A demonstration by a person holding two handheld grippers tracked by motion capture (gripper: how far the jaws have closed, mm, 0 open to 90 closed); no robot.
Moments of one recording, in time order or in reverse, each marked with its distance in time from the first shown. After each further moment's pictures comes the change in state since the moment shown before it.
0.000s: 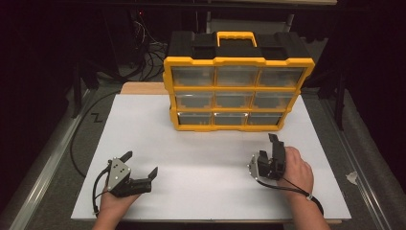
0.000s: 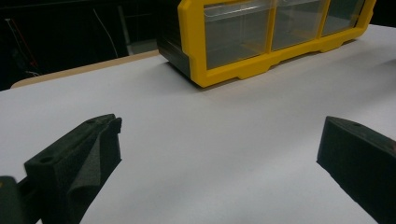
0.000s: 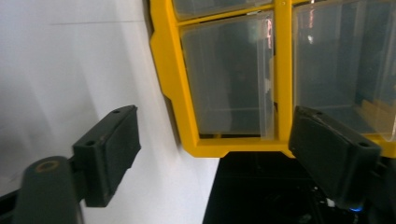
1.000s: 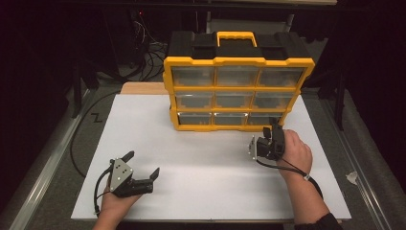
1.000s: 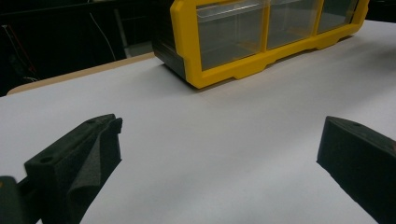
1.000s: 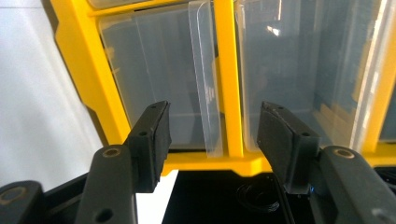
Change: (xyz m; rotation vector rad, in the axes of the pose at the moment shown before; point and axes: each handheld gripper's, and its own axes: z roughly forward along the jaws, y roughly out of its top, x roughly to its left) left arm -0.004 0.000 0.002 -0.001 -0.011 0.023; right arm -0.031 0.009 0.041 0.039 -0.104 -0.002
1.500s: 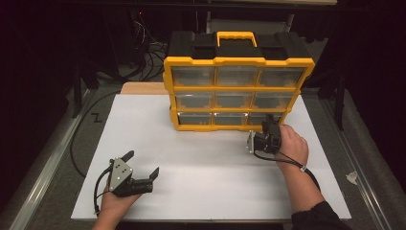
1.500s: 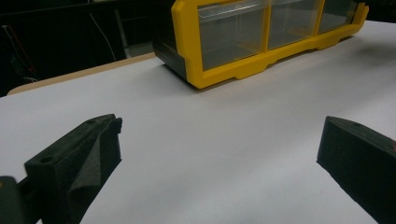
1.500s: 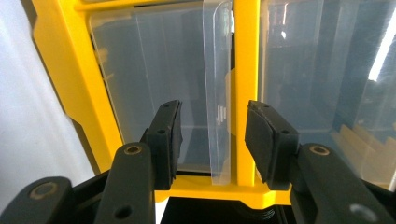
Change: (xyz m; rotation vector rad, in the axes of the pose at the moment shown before) left arm 0.002 0.000 0.001 -0.002 0.000 0.001; right arm 0.004 0.004 0.025 0.010 0.005 -0.051
